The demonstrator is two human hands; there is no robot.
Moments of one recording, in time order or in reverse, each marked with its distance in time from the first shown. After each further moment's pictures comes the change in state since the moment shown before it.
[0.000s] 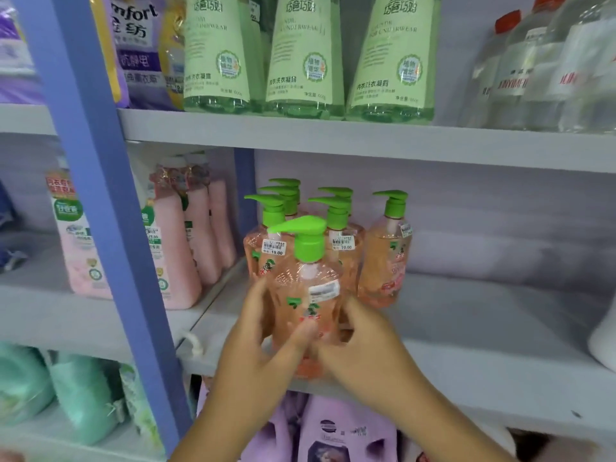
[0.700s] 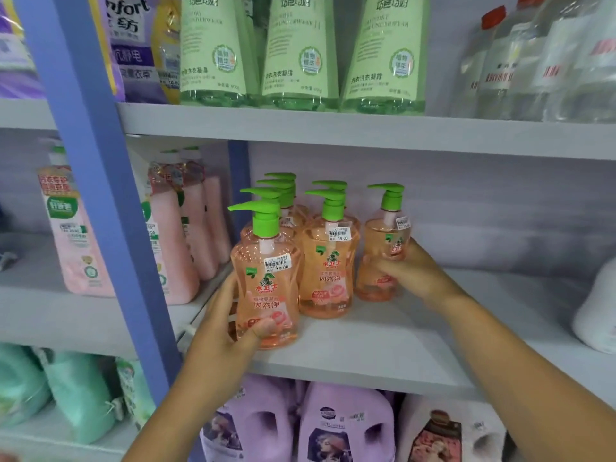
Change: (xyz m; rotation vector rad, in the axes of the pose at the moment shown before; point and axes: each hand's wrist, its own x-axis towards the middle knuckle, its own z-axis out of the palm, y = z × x) left_hand 0.010 -0.028 -0.044 0.250 -0.028 -0.128; right_hand 0.099 0.094 -0.088 0.097 0.095 0.196
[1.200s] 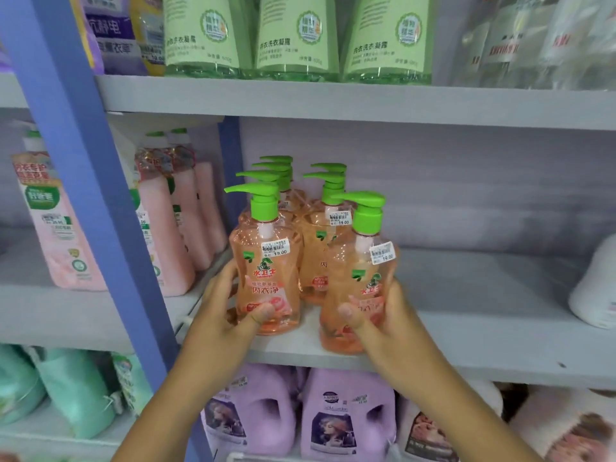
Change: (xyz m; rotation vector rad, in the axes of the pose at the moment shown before) left_hand 0.013 -0.013 -0.007 -0.004 -0.061 -0.013; right_hand -0.134 -0.021 0.069 -0.093 0.064 -0.066
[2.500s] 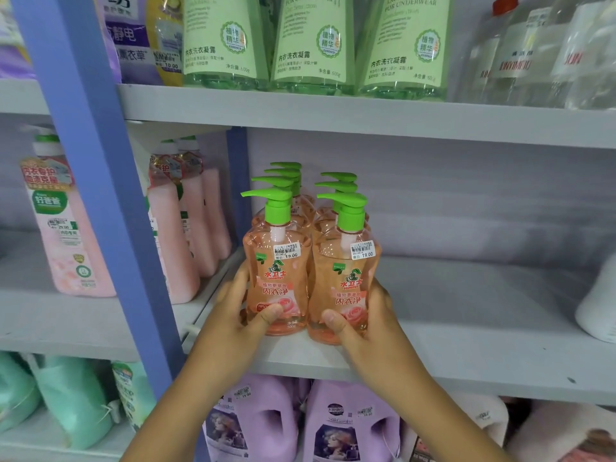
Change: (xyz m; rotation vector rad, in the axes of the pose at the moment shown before) left_hand 0.016 -0.002 0.004 -0.077 -0.021 0.067; right_hand 0.022 0.021 0.035 -0.073 0.071 -0.089
